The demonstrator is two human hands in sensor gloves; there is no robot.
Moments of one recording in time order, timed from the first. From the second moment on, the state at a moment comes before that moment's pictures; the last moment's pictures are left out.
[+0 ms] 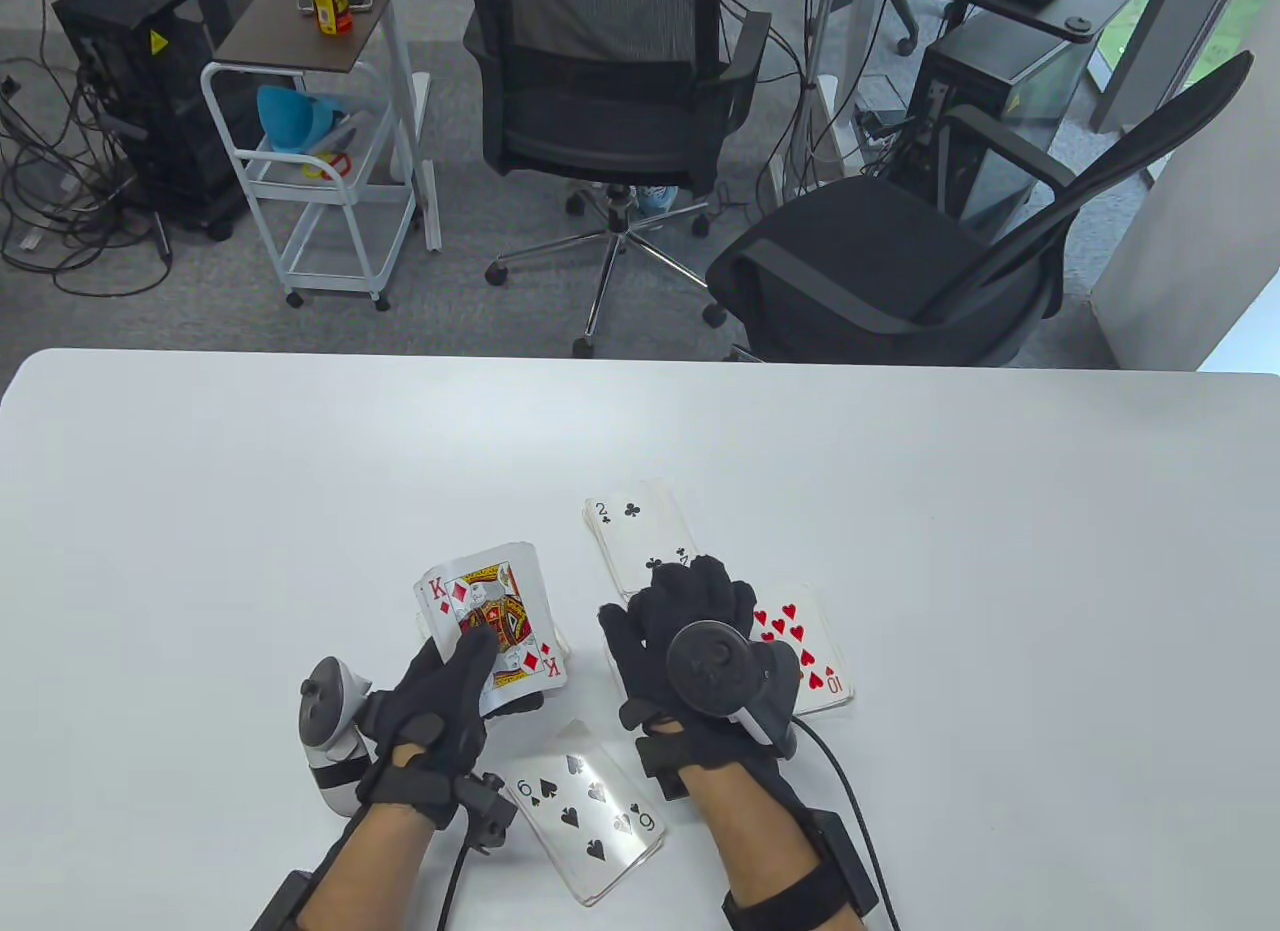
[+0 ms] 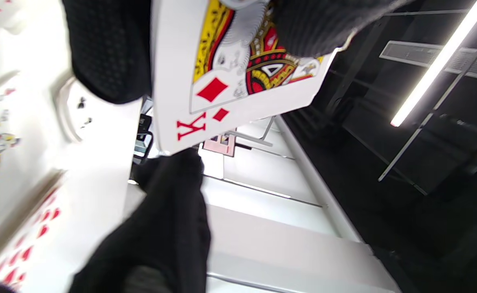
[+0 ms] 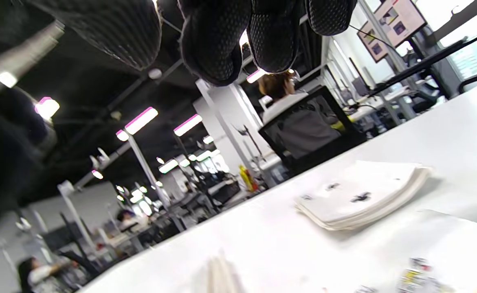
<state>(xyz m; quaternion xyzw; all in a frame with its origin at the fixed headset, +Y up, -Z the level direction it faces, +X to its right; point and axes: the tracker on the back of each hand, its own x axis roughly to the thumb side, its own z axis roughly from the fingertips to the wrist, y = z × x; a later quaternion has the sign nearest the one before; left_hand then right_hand) -0.213 -0.753 -0.273 -0.06 -0.07 0.80 0.60 0.051 -0.693 -0.294 0.12 -0.14 0.93 0.32</state>
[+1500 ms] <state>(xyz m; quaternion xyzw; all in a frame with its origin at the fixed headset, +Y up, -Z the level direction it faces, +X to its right) -0.199 -0.766 -0.269 -0.12 -0.07 0.80 0.59 0.023 -0.696 -0.269 0.18 -0.17 0.90 0.36</state>
